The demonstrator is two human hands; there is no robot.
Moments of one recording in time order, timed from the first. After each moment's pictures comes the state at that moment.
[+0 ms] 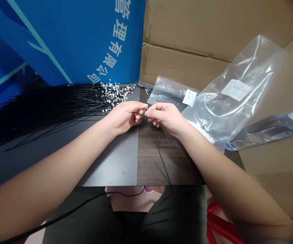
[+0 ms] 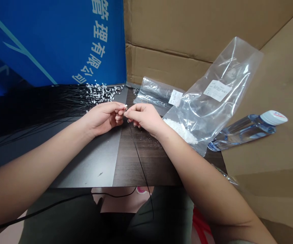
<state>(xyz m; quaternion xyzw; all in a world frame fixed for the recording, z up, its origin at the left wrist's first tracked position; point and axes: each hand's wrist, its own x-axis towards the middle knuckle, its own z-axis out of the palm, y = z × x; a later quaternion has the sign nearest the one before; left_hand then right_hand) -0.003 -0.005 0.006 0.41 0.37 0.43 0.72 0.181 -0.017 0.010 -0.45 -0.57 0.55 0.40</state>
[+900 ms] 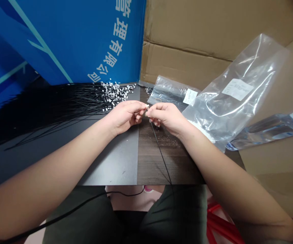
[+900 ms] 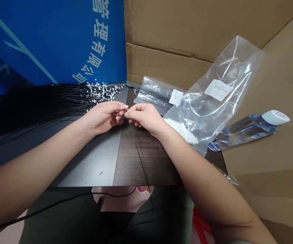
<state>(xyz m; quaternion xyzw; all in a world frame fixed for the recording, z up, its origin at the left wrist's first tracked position) -0.004 -0.004 0.003 0.45 0.37 0.42 0.69 0.181 -0.016 0.009 -0.45 -0.57 0.57 0.39</state>
